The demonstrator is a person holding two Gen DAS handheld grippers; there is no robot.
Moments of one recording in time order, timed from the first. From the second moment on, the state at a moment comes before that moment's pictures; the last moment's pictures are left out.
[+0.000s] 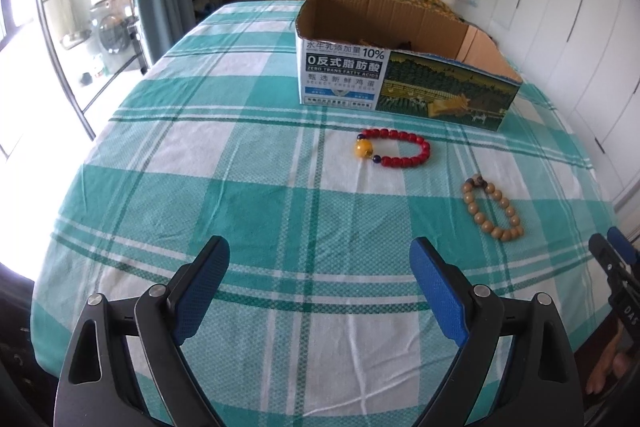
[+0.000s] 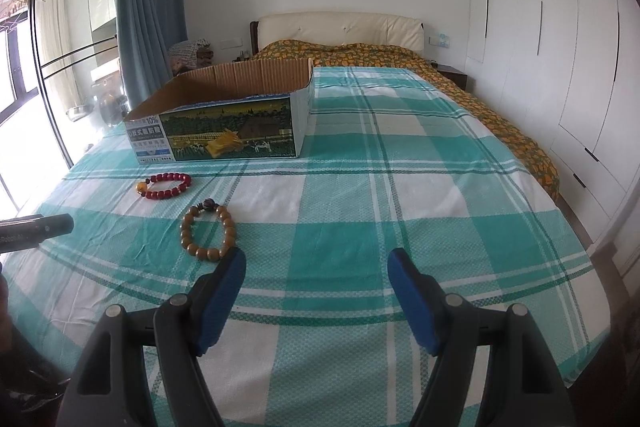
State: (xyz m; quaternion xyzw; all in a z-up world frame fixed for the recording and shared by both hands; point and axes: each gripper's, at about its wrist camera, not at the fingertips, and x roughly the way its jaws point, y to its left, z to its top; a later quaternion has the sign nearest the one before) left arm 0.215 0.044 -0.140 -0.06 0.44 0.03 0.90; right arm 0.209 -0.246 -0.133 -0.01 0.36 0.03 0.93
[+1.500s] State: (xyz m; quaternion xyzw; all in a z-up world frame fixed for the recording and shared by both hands) left arm 0.234 0.048 -0.151 -0.07 0.45 0.01 0.89; right arm 0.207 -0.241 -0.148 0.01 0.38 0.05 0.92
